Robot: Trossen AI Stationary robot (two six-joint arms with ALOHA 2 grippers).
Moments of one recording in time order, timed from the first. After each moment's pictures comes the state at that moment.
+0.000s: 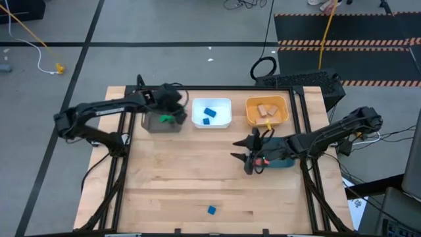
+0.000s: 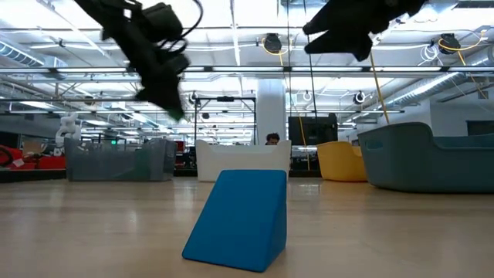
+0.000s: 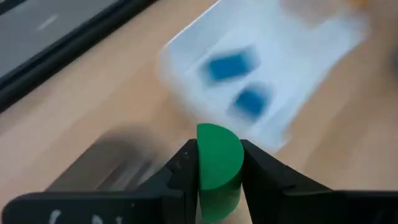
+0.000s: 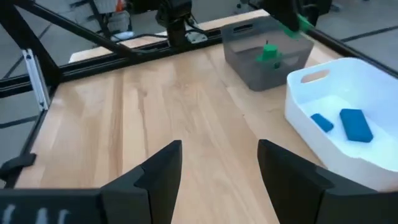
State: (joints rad) left arm 0.48 1.32 0.92 -0.47 0.00 -0.27; right arm 0.30 1.20 0.72 0.02 0.44 0.40
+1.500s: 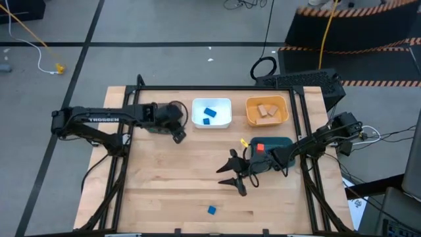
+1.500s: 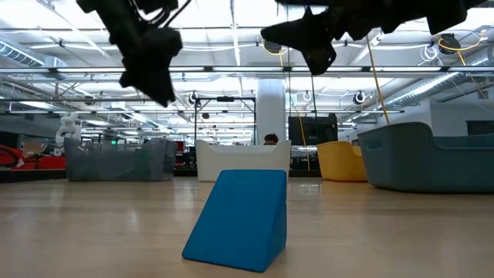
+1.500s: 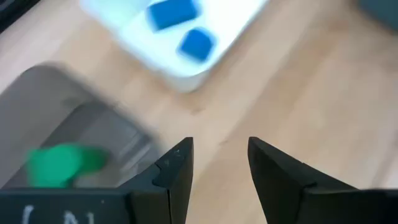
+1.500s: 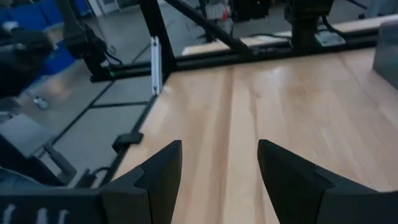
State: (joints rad) left arm 0.18 1.25 0.94 -0.68 -0.13 -0.45; right arm 0.36 1.55 0.72 0.56 0.10 0.30
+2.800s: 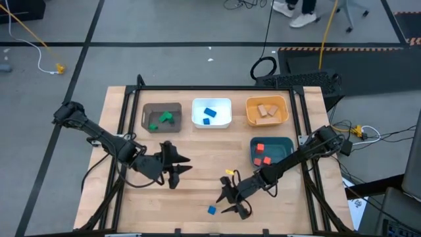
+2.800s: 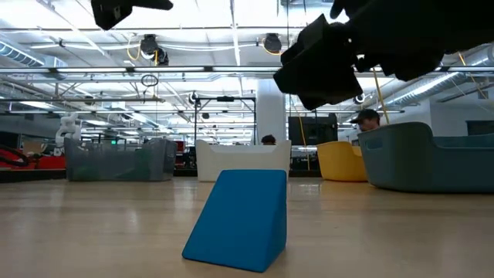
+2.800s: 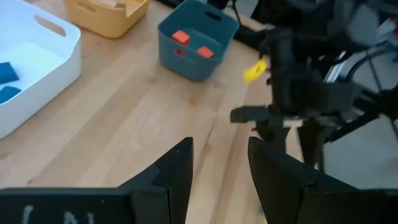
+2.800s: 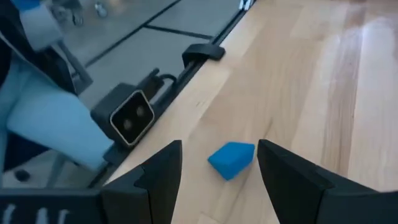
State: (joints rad) left arm -0.53 1.26 0.94 -0.29 -0.54 -0.74; right arm 0.51 1.85 0.88 0.53 -0.08 0.15
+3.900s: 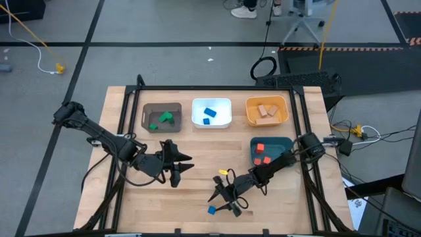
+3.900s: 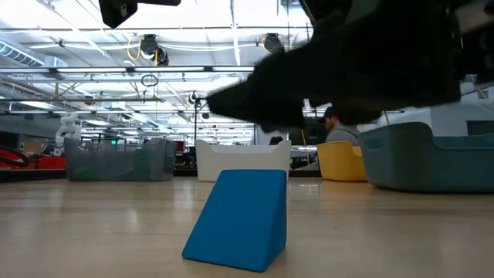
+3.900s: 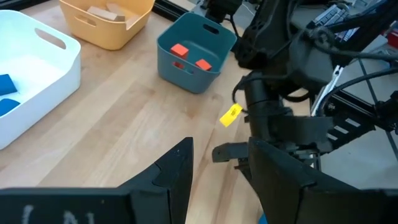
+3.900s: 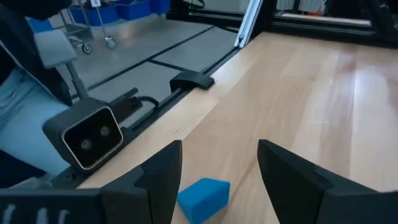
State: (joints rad) left arm -0.51 1.26 0.94 -0.23 -0.54 -0.72; right arm 0.45 2.06 0.88 0.91 -0.13 0.03
